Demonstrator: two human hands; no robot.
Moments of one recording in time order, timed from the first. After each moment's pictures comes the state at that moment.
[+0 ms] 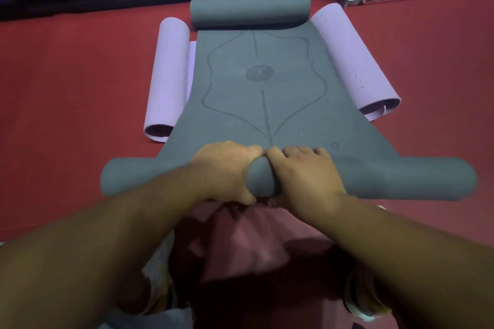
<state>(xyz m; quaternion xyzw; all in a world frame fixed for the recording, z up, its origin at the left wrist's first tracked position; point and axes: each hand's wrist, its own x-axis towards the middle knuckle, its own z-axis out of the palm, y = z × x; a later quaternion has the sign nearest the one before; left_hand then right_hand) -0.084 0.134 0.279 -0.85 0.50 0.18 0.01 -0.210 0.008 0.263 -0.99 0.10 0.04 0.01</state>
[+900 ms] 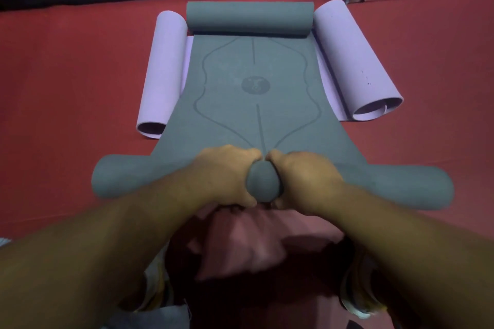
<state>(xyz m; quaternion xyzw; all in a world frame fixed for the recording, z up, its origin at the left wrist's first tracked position) -0.091 0.135 0.277 -0.85 0.47 0.22 0.02 -0.204 -0.007 0.261 -0.98 0.11 0.13 0.08</state>
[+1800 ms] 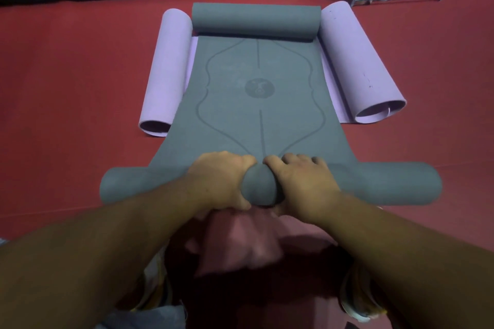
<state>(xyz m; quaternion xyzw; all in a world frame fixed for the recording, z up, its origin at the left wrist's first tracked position) -0.088 0.148 0.247 -0.86 0.47 0.20 0.03 -0.209 0.001 0.237 -0.98 0.10 0.15 0.06</state>
